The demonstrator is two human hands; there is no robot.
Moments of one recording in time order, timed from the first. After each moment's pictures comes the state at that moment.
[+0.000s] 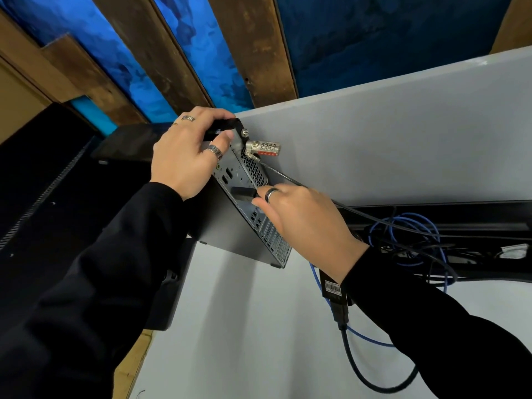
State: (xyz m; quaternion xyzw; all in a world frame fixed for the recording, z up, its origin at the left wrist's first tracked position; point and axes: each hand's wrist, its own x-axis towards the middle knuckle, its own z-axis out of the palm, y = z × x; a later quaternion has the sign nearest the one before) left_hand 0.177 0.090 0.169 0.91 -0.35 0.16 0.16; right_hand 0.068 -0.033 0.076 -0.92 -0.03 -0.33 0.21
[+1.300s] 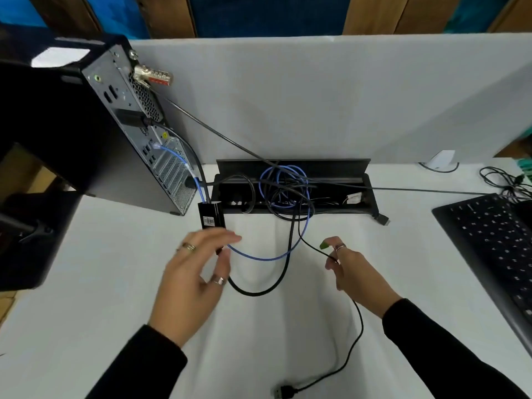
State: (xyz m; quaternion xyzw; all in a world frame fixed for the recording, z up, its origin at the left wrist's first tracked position) left_hand -0.066 0.091 0.028 0.83 -0.36 0.02 0.42; right_hand -0.180 -0.149 -0.053 -0.91 0.25 0.10 0.31
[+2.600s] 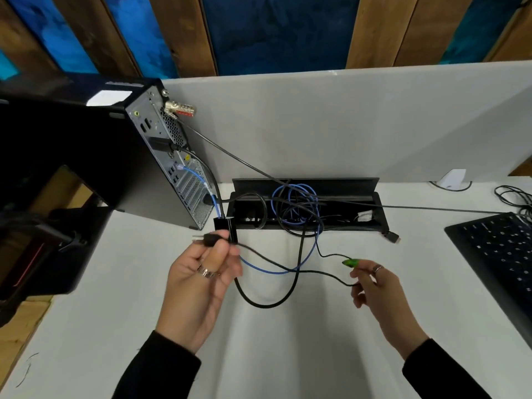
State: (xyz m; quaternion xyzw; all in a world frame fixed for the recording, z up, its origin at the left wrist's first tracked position) left_hand -0.084 0.077 0.073 0.52 -0.02 -0.22 0.82; right_hand -0.198 -0.139 -0.029 -0.66 0.42 -0.12 0.62
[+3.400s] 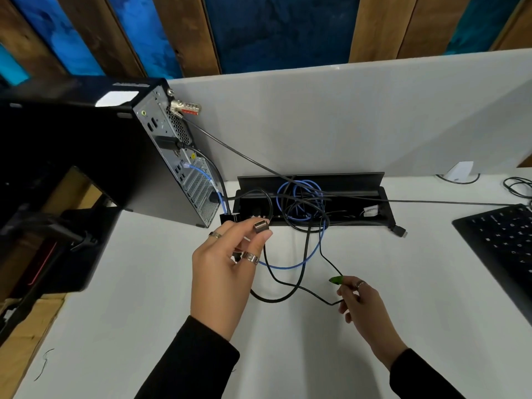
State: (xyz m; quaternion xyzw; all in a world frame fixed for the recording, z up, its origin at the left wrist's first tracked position) left_hand -0.093 0.058 0.080 0.83 -0.27 0.10 0.47; right_hand -0.204 -0.103 -0.064 -0.70 0.41 -0.05 0.59
